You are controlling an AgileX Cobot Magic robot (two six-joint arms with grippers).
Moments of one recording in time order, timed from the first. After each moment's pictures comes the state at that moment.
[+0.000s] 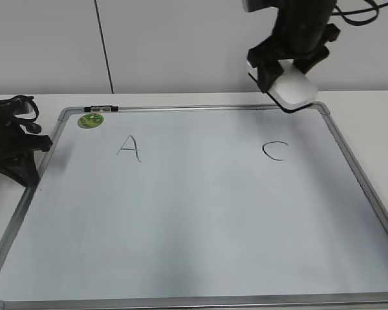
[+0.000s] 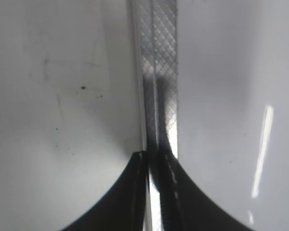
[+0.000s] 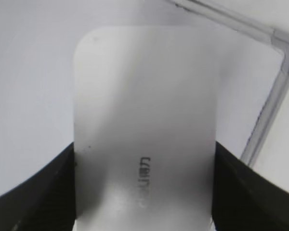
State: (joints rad) left arm 0.02 2.14 -1.46 -0.20 0.95 0.13; right arm 0.29 2.14 -2.08 -0.06 1.24 -0.13
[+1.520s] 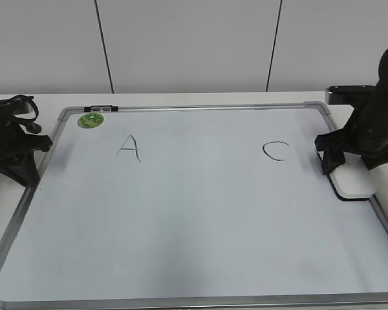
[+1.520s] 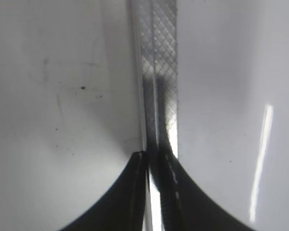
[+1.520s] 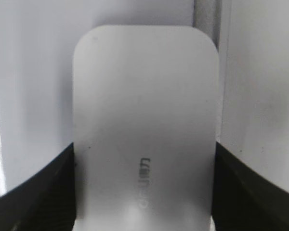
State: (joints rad) left arm 0.02 2.14 -1.46 -0.20 0.96 0.13; right arm 0.03 2.02 -1.34 0.01 0.73 -0.01
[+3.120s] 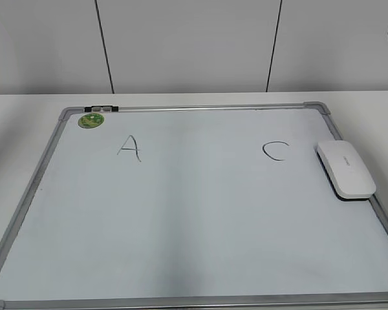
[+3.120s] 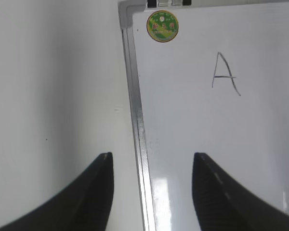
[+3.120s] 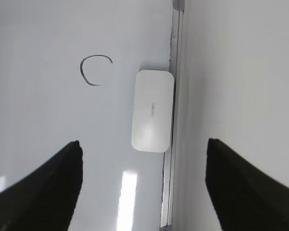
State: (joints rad) left arm 0.02 1.60 -1.65 -0.17 1.23 0.07; right arm 0.03 1.54 -1.63 0.05 1.24 -0.08
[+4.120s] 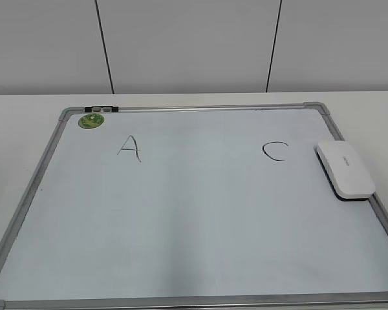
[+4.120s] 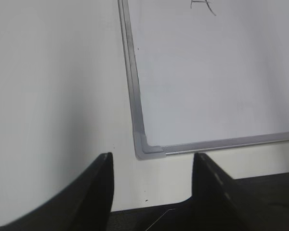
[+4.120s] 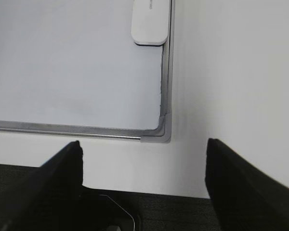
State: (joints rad) left arm 0.02 0.61 -0.89 -0.16 1.26 0.05; right arm 0.05 0.64 -0.89 0.03 1.25 -0.06
